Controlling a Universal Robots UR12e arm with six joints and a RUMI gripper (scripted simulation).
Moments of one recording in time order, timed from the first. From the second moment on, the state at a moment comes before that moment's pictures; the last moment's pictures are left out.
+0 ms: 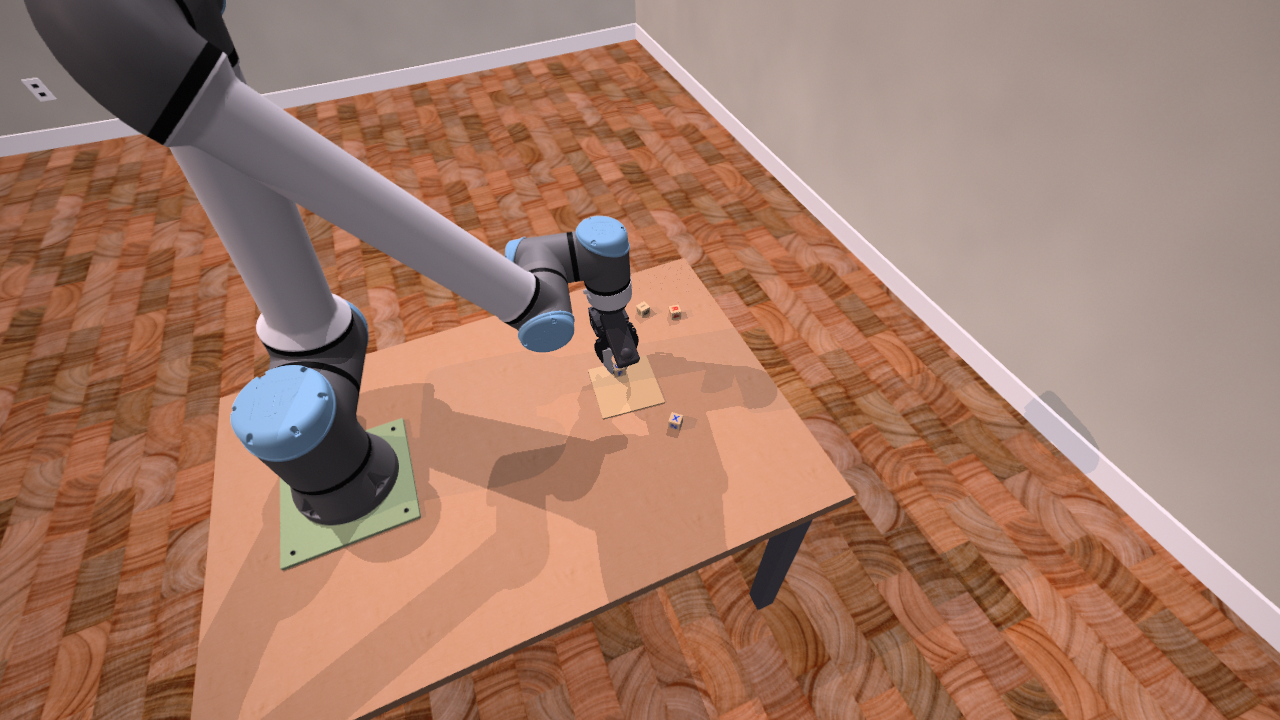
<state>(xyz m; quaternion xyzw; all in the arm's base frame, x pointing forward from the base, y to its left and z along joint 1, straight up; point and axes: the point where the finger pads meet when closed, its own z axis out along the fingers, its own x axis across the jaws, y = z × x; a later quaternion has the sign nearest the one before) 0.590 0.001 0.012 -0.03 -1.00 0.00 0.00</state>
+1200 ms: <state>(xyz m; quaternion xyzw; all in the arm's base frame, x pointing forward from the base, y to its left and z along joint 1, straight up) 0.590 0.001 0.012 -0.03 -1.00 0.00 0.00</state>
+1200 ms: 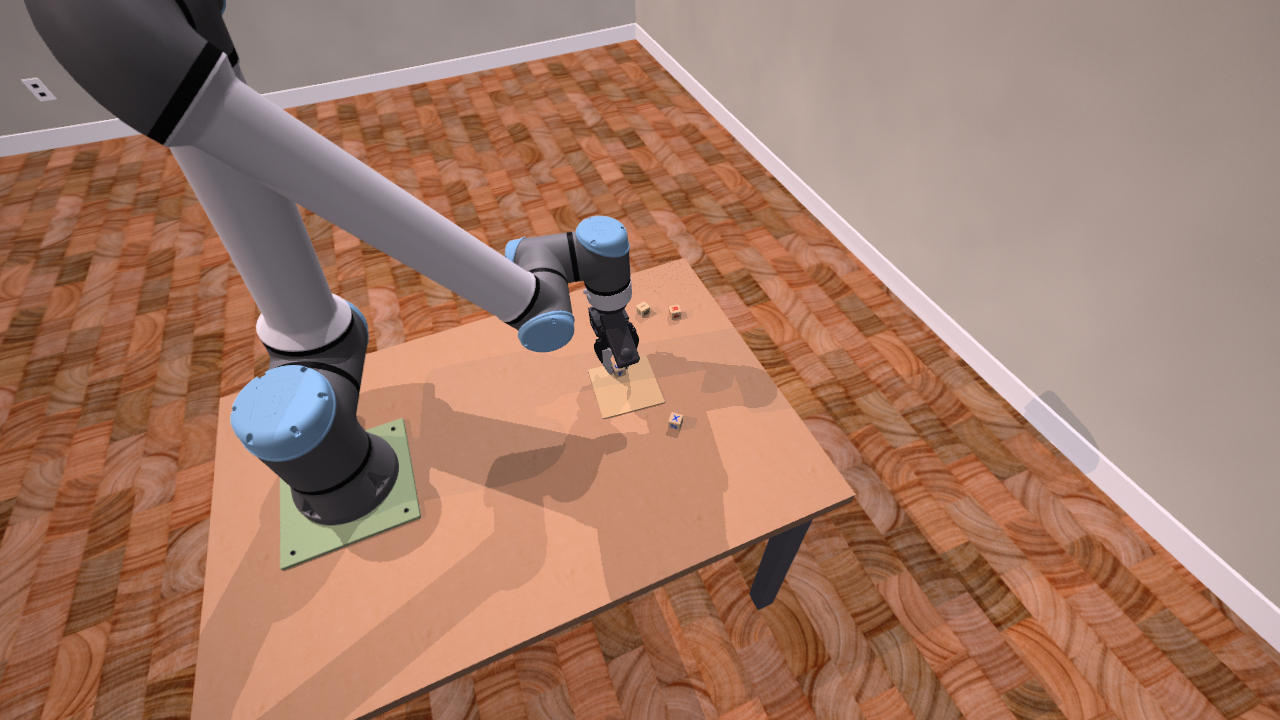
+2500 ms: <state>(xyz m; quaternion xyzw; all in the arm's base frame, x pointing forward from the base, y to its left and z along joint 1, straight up) 0.591 0.002 0.086 -0.03 -1.00 0.00 0.00</state>
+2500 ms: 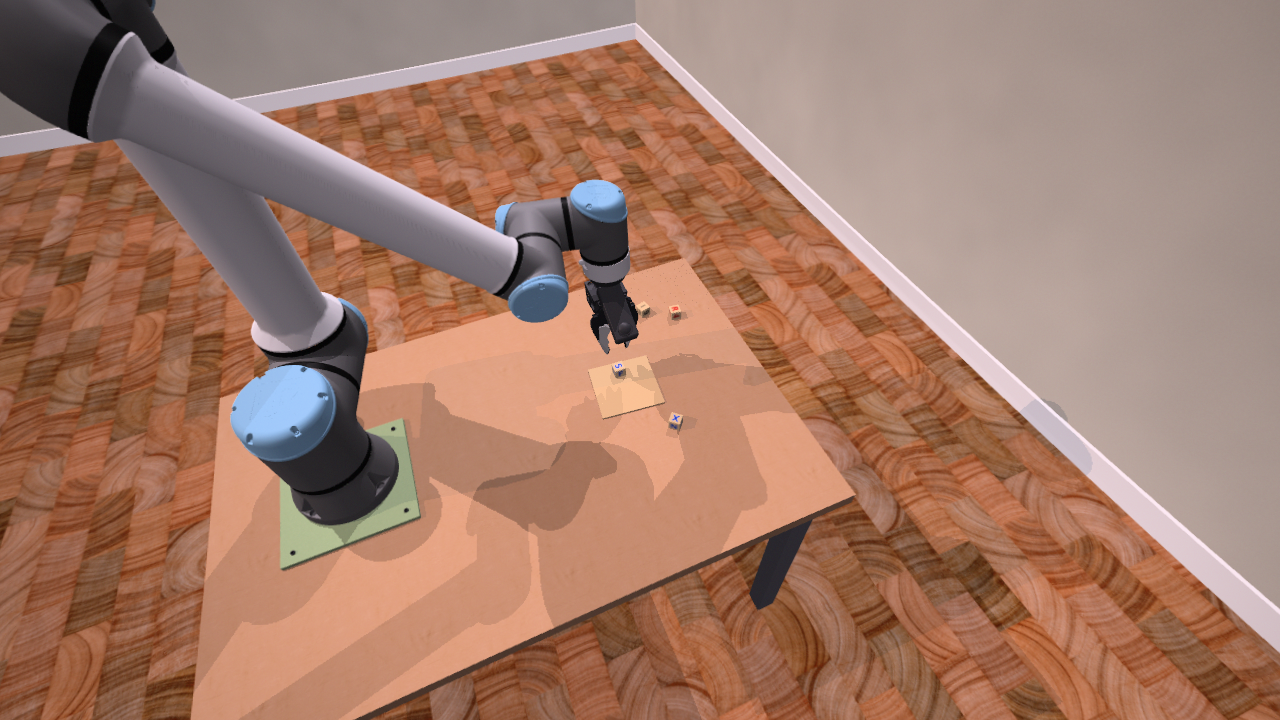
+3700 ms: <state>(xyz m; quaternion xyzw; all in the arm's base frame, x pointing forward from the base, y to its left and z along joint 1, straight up) 0.590 0.002 0.102 -0.03 -1.00 0.00 0.00</state>
